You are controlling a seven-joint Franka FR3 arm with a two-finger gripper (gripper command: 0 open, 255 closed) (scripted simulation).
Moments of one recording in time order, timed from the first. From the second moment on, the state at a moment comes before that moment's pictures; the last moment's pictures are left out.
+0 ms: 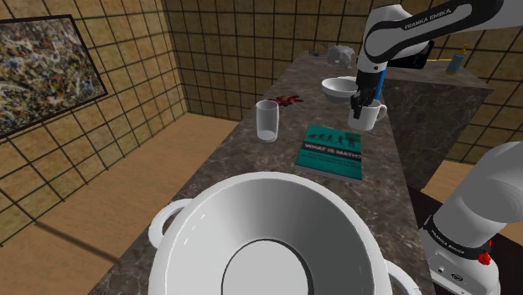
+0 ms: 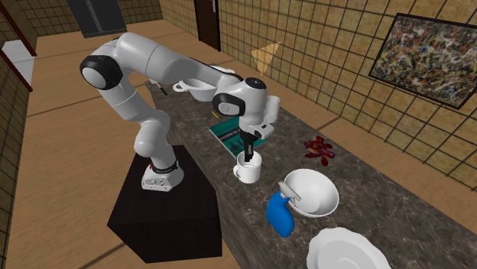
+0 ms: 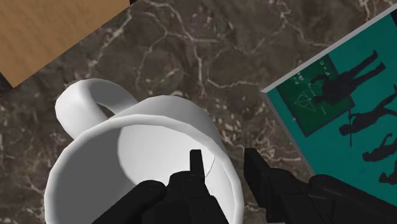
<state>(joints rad) -0.07 -0.35 -0.21 -2.39 -0.10 2.00 -0.18</state>
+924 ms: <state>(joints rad) -0.07 -0.37 -0.20 -2.34 -0.10 1.93 -0.18</state>
